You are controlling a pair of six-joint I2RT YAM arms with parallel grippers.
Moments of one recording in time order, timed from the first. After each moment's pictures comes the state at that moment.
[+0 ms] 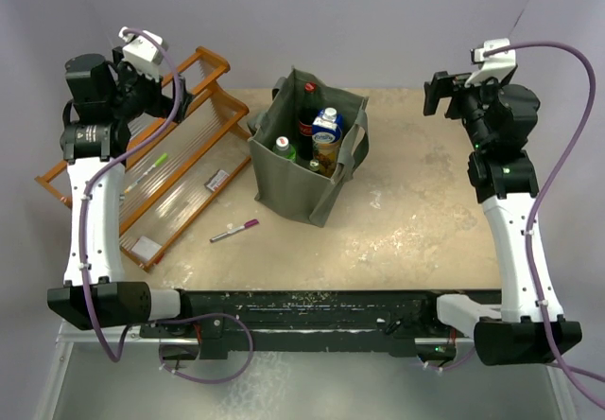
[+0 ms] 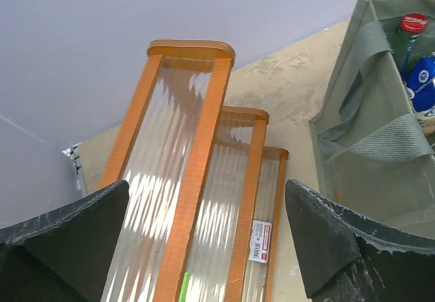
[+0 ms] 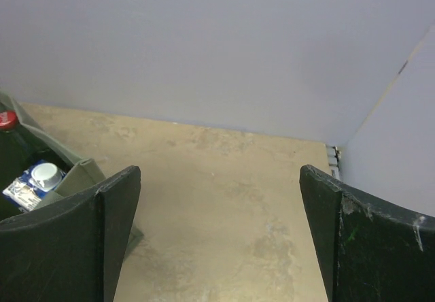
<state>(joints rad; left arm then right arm) 0.11 1.34 1.64 -0.56 0.48 0.28 0.04 1.14 1.38 -0.22 -0.06 -0.09</state>
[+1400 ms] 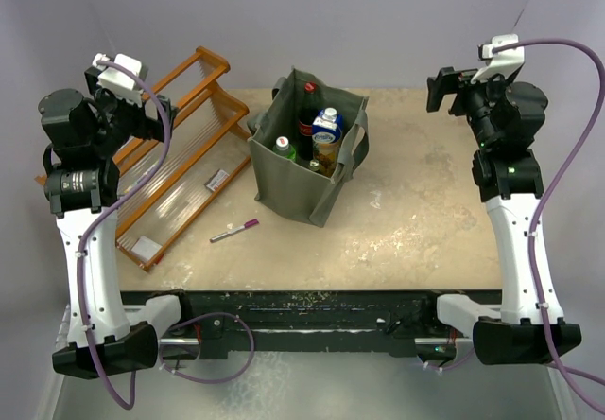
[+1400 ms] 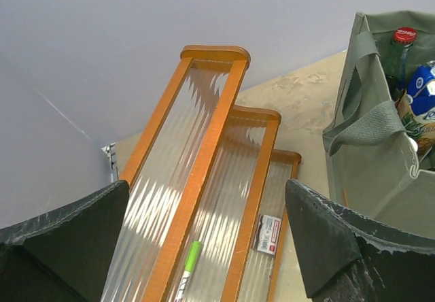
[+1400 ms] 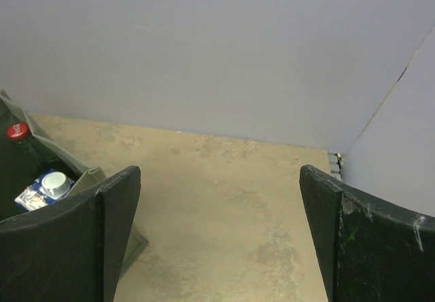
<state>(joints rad) 0.19 1.07 1.49 -0.53 0.45 0.26 0.00 1.12 1.40 -0.23 -0.08 -0.07</state>
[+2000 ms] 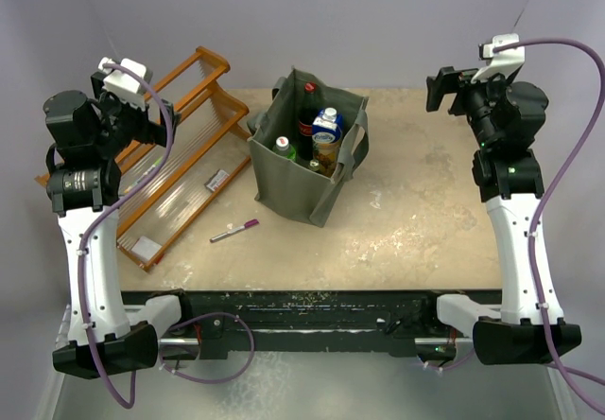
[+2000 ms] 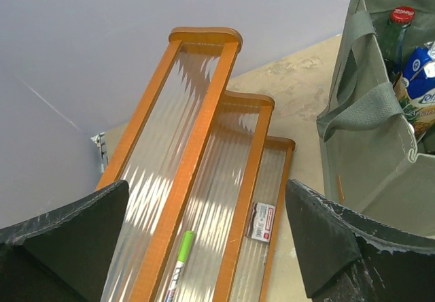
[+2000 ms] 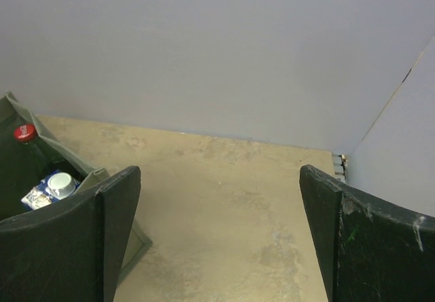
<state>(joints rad) 0.19 1.07 1.47 -0.56 0.47 0.27 0.00 1.13 1.41 -0.23 -0.10 -0.05</state>
